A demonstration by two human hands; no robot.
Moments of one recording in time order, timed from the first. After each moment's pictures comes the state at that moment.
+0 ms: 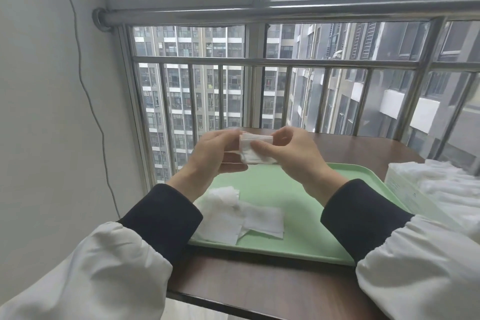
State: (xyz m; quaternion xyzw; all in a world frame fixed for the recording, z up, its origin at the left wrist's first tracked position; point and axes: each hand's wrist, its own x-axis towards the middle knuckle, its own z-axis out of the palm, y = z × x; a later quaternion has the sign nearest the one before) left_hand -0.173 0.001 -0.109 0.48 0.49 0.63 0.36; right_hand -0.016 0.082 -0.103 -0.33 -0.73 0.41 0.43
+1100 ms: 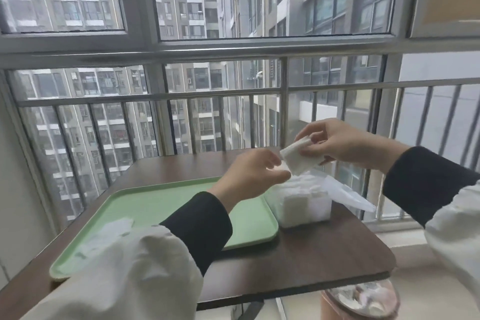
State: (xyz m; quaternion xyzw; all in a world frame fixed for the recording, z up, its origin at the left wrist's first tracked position) left_hand 0.079 0.049 -0.070 0.75 0.55 0.34 0.16; right_hand 0.293 0.089 -0.021 -0.43 -0.79 0.31 0.31
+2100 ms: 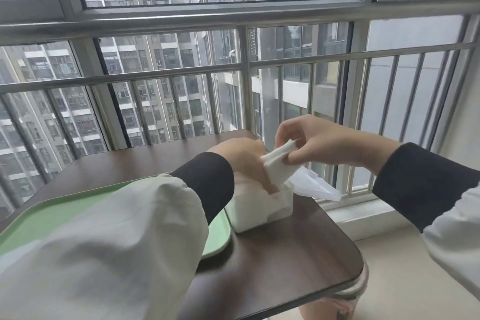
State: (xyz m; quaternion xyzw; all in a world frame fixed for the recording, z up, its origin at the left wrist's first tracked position) left_hand 0.154 0.163 -0.077 0.84 0.55 -0.03 0.01; right_hand 0.336 0.112 -0.049 -0.42 -0.83 0.28 0.24
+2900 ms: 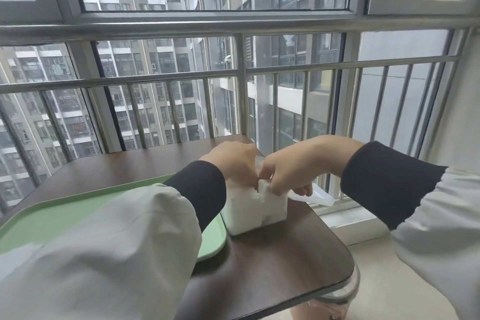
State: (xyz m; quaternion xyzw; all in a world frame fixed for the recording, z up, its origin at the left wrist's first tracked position) left_hand 0.145 0.163 -0.083 0.81 0.58 0.00 -0.05; right_hand 0.291 0.094 -0.039 -0.49 -0.85 0.15 -0.11
